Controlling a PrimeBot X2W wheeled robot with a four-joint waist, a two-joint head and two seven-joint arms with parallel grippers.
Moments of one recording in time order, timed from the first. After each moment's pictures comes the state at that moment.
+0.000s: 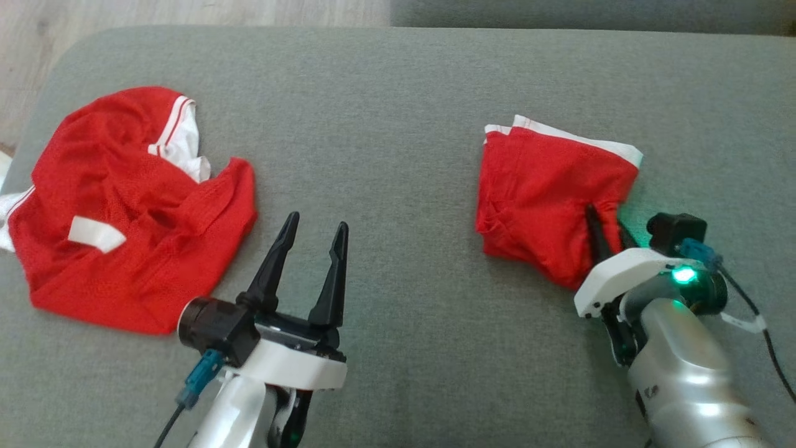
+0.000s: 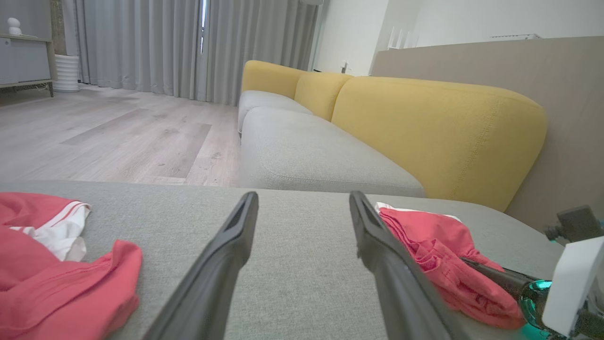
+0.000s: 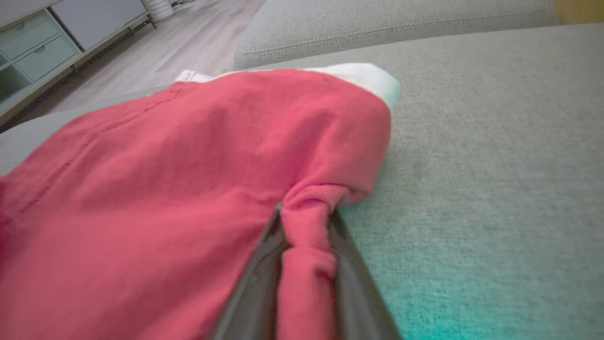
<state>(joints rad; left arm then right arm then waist) -0.18 0.05 -0.35 0.19 -0.28 -0.11 -0.26 -0.55 -0.06 0.08 1.02 0.21 0.12 -0.22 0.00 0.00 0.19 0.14</state>
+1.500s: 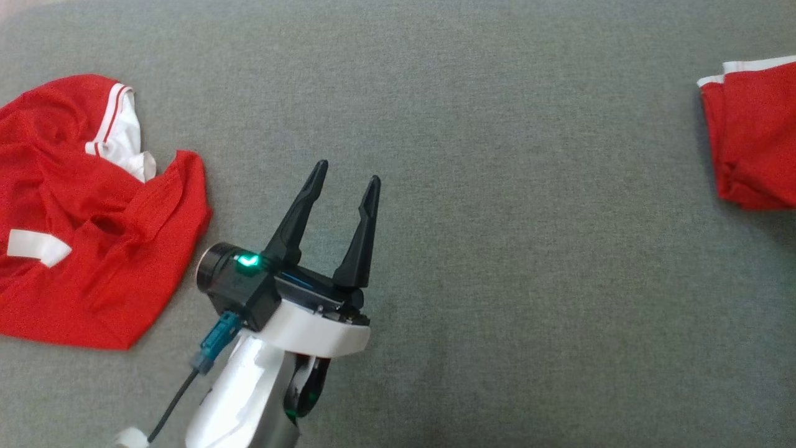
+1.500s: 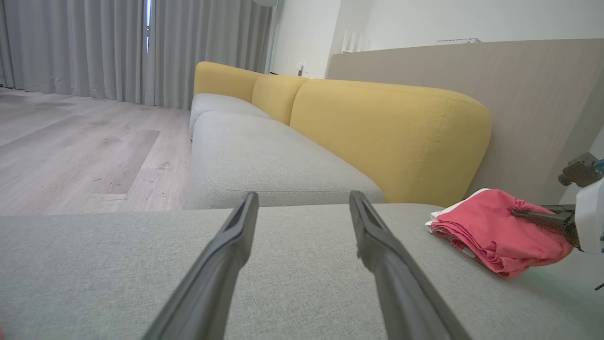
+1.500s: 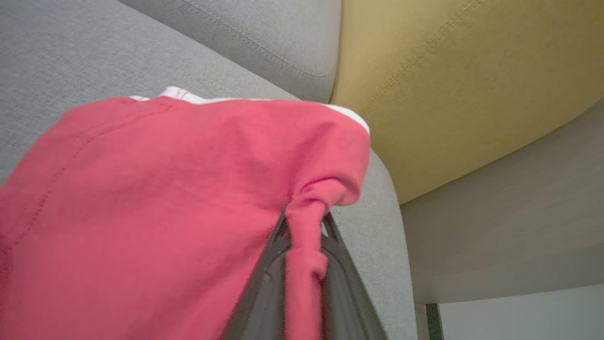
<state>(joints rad) -0.31 0.05 -0.44 0.16 -0.30 -0.10 -0.26 -0.78 -0.69 0.43 1.03 0.19 0.12 -0.13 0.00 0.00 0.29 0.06</state>
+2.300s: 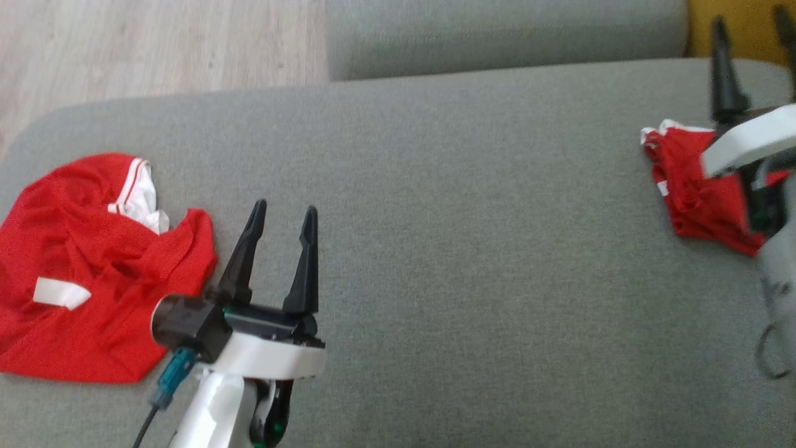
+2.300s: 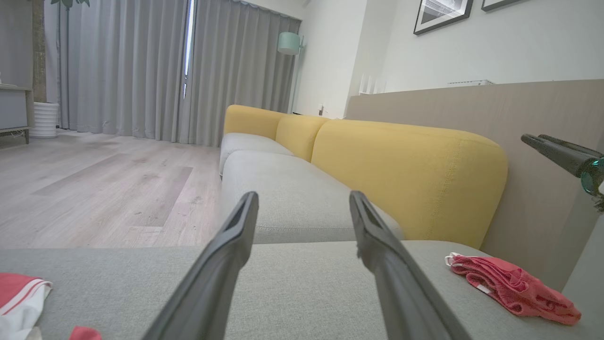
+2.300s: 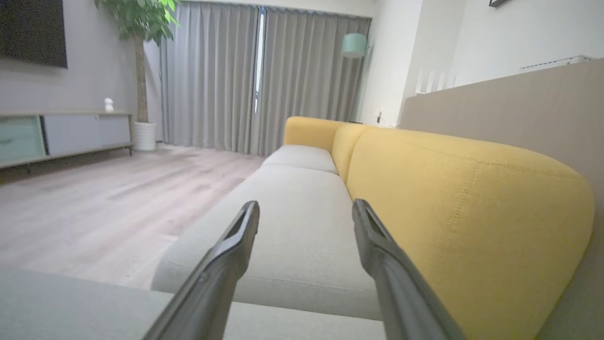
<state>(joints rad) -0.18 0.05 -0.29 0.15 -0.29 -0.10 -0.26 -0.73 -0.35 0.17 0.69 0.24 0.12 -0.23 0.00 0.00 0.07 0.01</state>
